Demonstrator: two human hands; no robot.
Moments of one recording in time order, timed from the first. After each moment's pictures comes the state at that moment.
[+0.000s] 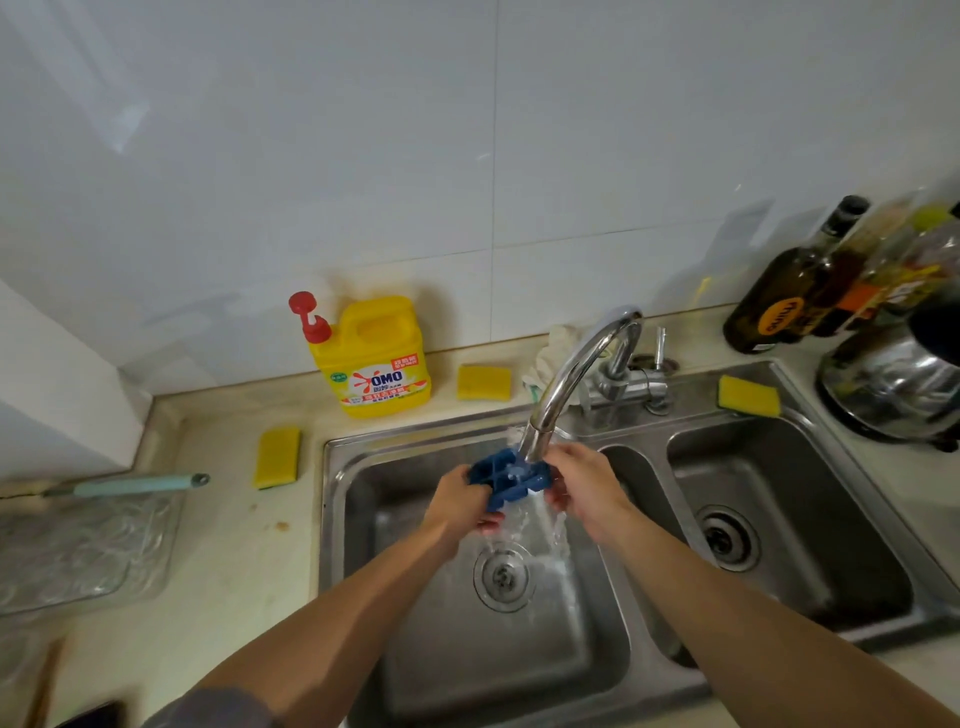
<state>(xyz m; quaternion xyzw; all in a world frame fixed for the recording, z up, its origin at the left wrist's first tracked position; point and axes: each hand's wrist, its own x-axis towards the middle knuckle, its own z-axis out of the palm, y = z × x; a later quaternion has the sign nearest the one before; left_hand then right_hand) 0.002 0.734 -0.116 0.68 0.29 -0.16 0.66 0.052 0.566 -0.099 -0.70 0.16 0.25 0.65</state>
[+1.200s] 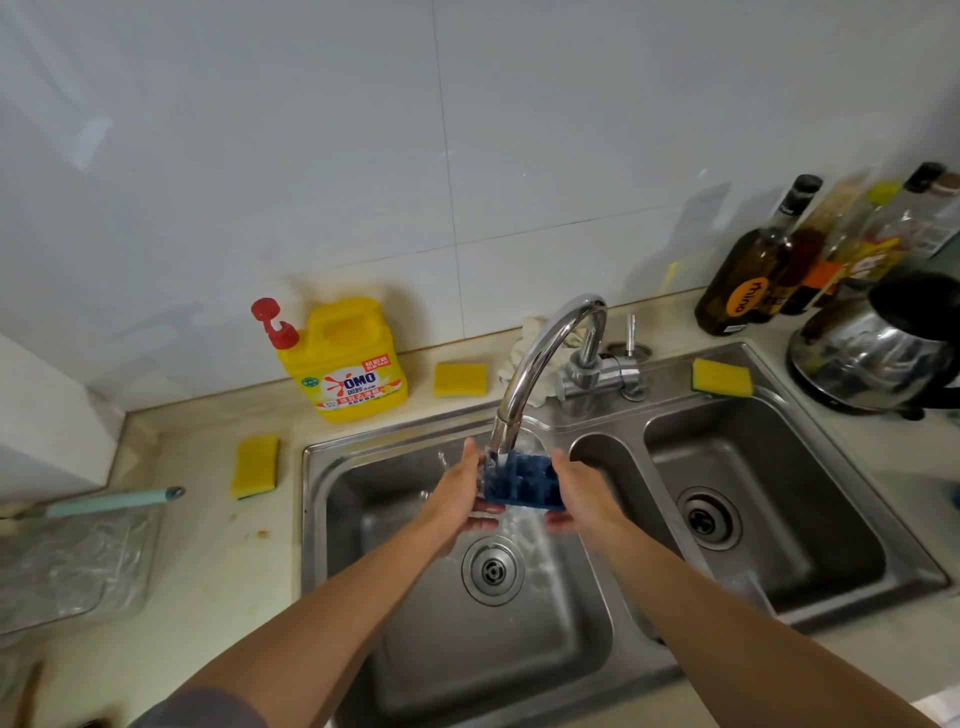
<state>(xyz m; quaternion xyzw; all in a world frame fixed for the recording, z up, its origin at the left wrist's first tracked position) 0.006 0.711 -0.107 0.69 0.25 -0.21 0.65 0.033 0.545 -0.094 -0.75 0.22 0.28 0.56</state>
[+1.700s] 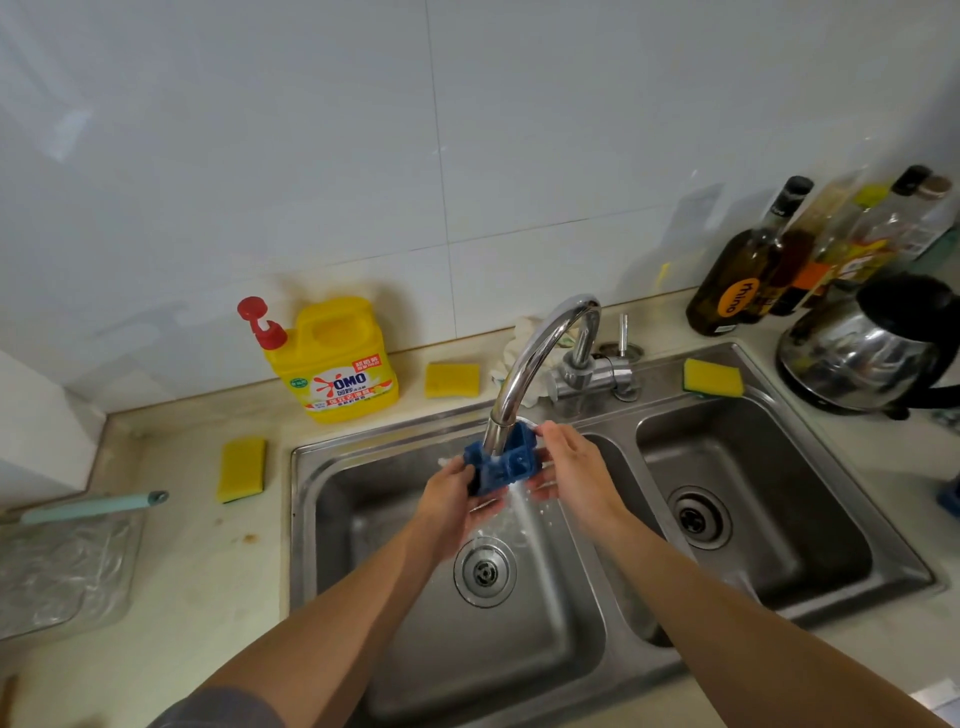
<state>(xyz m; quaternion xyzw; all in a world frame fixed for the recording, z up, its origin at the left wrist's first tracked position) 0.011 0.703 -0.120 0.52 0.31 -0.17 0.78 0.040 0.542 -0.077 -0.75 0.09 0.18 0.63</state>
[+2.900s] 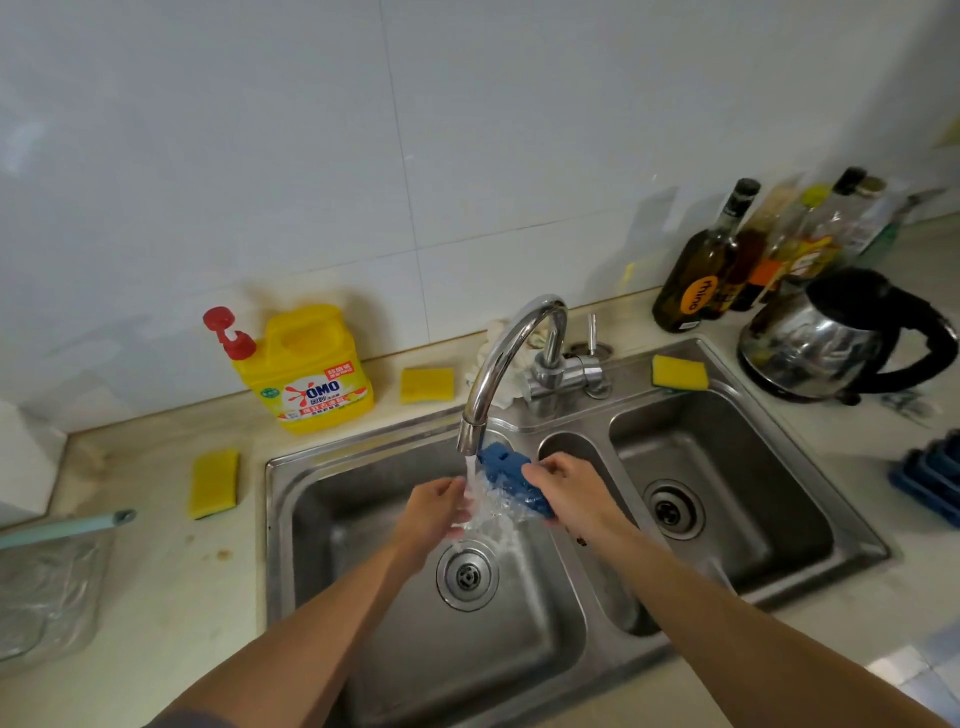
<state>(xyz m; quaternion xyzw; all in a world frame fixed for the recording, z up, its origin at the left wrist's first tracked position) 0.003 0.709 -0.143 0.72 0.24 -0.19 0.62 0.022 0.513 -0.081 -0.81 0.13 0.22 0.53</state>
